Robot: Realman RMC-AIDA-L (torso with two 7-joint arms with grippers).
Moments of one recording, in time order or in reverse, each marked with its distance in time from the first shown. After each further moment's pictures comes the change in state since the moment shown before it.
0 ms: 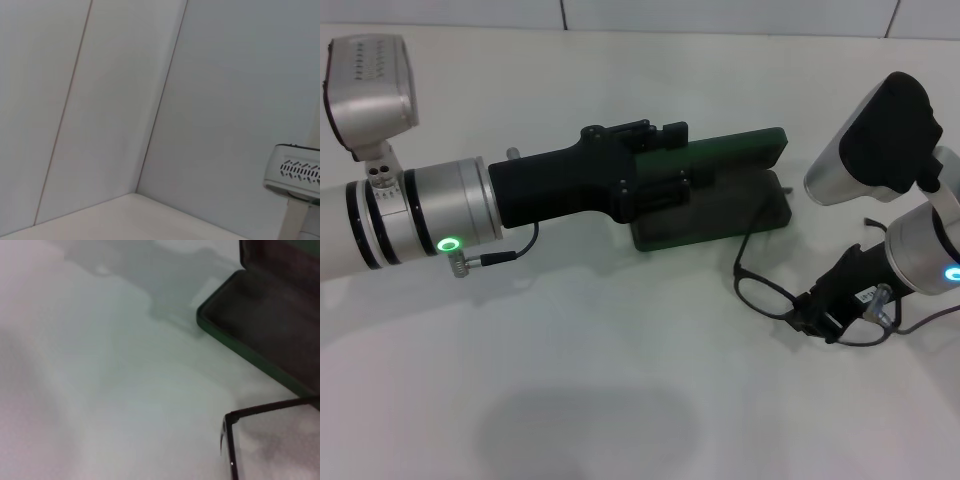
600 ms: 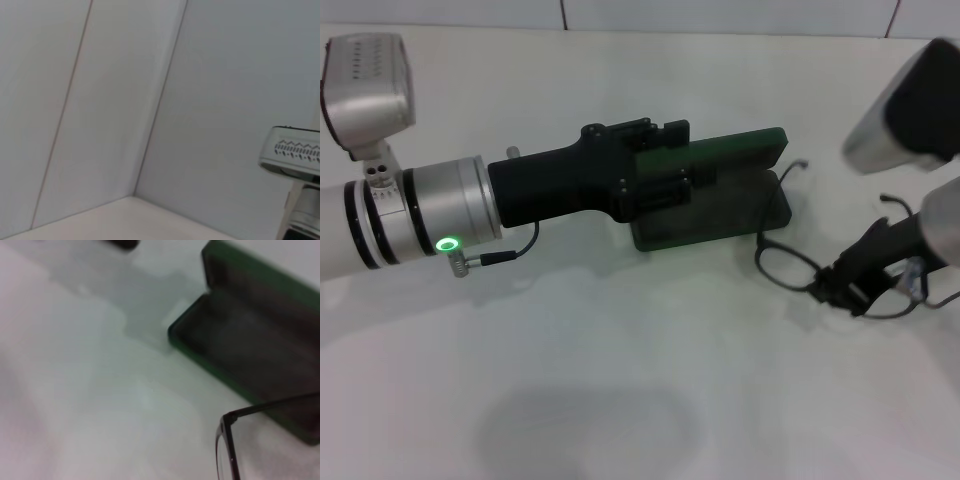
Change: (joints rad) left arm 0.002 0.000 -0.001 0.003 -0.006 0.013 0.000; right arm -0.023 -0.006 0.104 -0.073 -0.010 -0.062 -0.048
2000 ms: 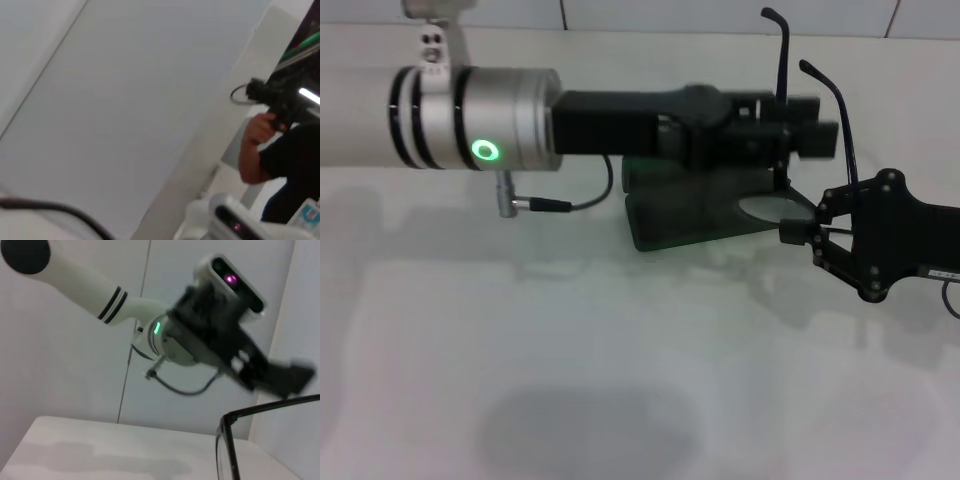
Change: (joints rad) left arm -0.298 0.026 -0.093 -0.106 0.103 0.274 -0.409; right arm -0.095 0.009 0.478 0.756 0.954 -0.114 -1.687
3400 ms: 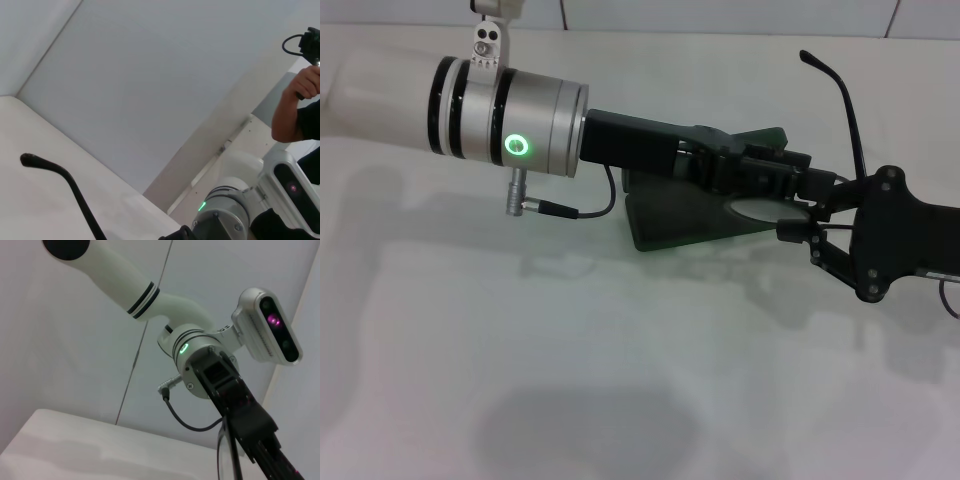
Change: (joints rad) left arm -0.095 0.005 -0.061 -0.047 0.229 -0.062 -0.145; right arm -0.004 0.002 -0.012 0.007 0.028 -0.008 -0.122
